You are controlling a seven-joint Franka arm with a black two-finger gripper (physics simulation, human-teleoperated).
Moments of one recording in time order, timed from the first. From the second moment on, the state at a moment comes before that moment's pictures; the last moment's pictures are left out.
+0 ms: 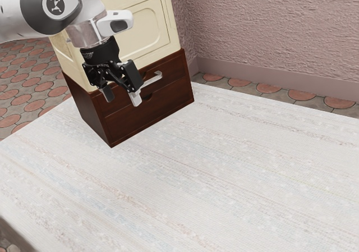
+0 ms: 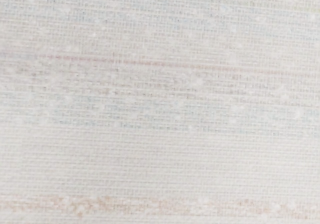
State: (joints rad) arm 0.02 0.08 0.16 -1.33 -0.11 1.45 0.10
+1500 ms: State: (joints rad) arm -0.03 0.34 0.06 -1.18 0.28 1.87 0.25
